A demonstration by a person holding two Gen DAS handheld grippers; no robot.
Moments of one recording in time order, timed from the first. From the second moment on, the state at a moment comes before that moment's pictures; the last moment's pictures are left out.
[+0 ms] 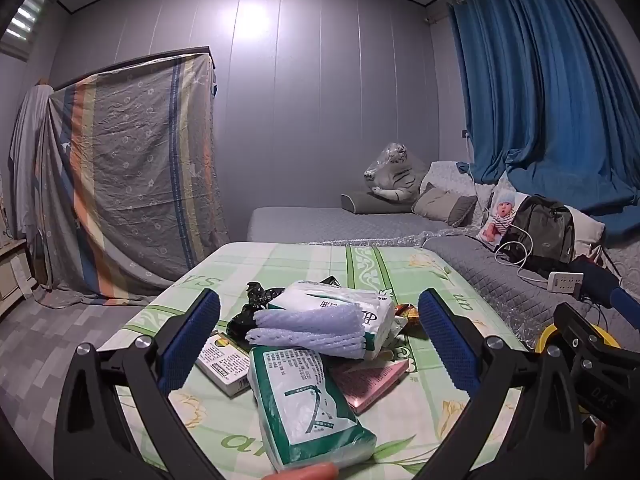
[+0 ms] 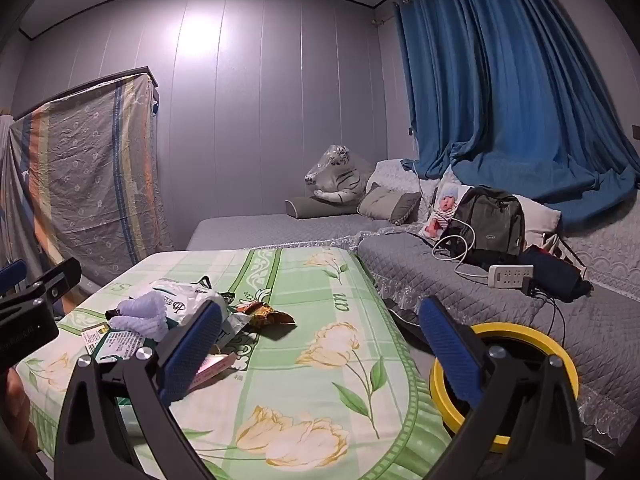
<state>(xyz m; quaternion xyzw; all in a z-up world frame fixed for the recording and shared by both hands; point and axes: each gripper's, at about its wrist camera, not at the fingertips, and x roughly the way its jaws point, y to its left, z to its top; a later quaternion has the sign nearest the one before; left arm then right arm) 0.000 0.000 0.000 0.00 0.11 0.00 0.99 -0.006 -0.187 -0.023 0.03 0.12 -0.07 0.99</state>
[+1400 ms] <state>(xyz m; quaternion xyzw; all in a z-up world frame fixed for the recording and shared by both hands) 0.005 -0.001 -0.008 0.00 0.12 0.00 0.99 -0.005 -0.187 -0.026 0.03 0.12 -0.07 0.99</state>
